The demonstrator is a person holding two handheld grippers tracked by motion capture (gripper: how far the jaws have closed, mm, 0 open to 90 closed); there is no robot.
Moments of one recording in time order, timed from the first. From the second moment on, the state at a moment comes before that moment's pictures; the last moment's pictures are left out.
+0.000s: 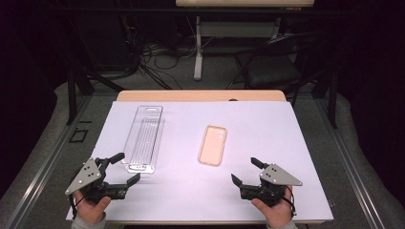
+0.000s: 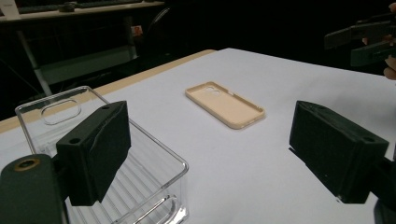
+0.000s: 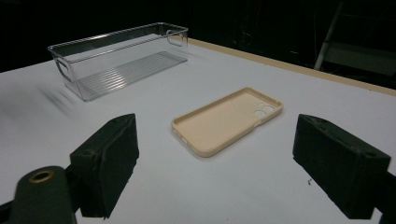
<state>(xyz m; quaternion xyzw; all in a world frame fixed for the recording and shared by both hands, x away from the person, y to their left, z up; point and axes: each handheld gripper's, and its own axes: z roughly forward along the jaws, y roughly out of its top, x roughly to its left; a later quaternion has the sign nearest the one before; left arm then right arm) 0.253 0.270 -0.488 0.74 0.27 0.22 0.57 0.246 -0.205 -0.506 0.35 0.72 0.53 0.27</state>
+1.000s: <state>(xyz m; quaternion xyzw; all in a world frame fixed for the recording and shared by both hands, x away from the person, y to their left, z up) 0.273 0.262 -0.503 0.78 0.34 0.15 0.50 0.274 -0.200 -0.520 0.40 0.76 0.48 0.20</state>
